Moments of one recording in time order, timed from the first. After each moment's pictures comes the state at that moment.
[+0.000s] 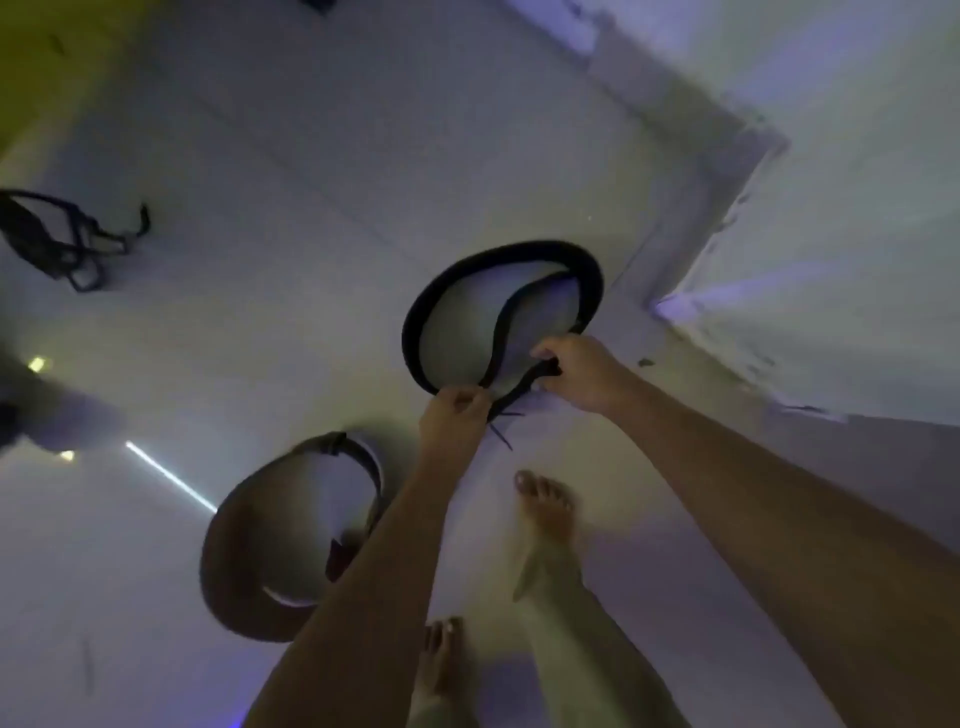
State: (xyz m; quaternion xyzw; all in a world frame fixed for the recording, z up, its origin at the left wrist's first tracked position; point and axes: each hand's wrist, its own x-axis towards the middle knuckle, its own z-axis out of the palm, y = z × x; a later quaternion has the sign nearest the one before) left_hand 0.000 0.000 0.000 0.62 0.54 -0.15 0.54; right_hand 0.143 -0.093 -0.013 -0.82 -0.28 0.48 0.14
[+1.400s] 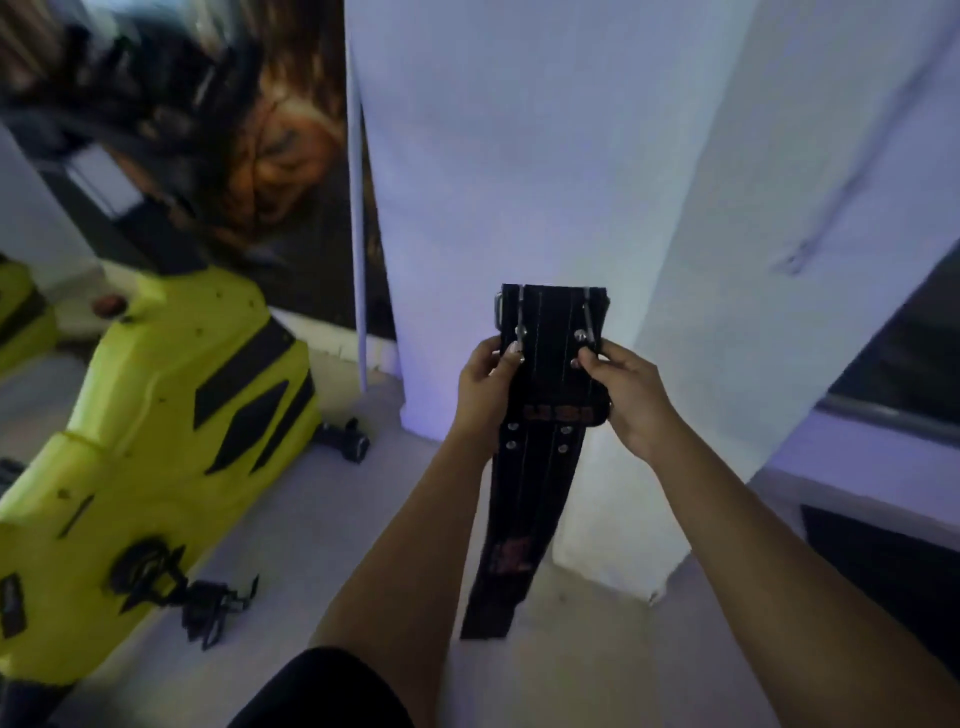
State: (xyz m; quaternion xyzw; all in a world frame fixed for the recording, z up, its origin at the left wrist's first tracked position) left_hand -0.003 -0.026 0.623 0.60 0.12 0.15 0.78; right_hand 0.036 -0.167 0.649 -0.67 -0.03 0.12 0.73
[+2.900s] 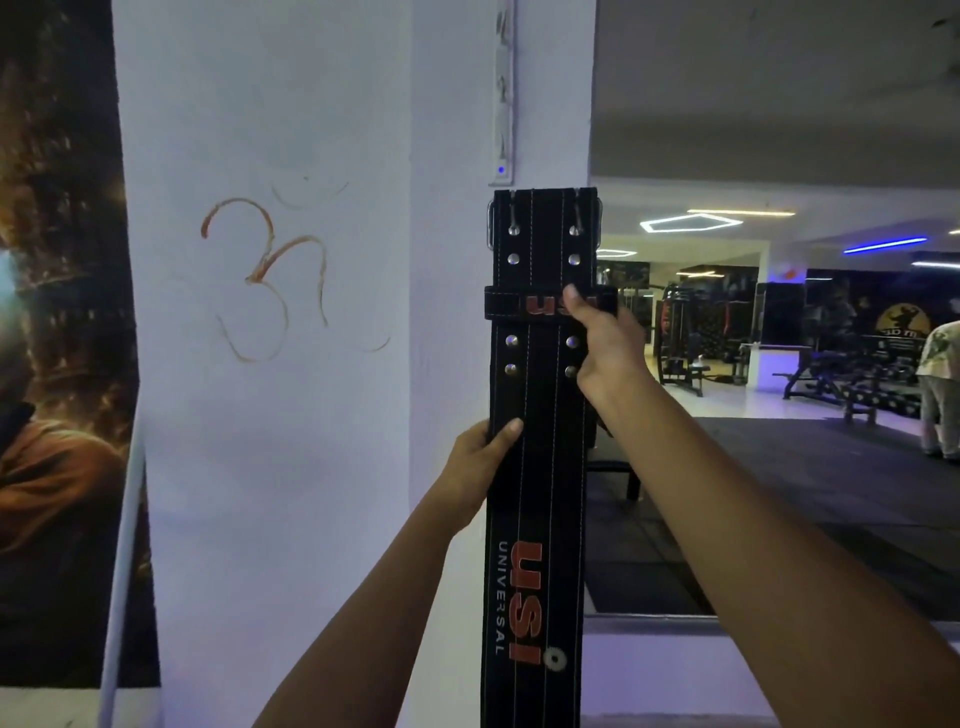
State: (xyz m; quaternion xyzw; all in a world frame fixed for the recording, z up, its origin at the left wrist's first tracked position) left_hand 0.062 -0.243 0.865 0.66 -0.23 0.07 0.71; right_hand 0.032 -0.368 0.987 -0.52 -0.06 -0.25 0.82
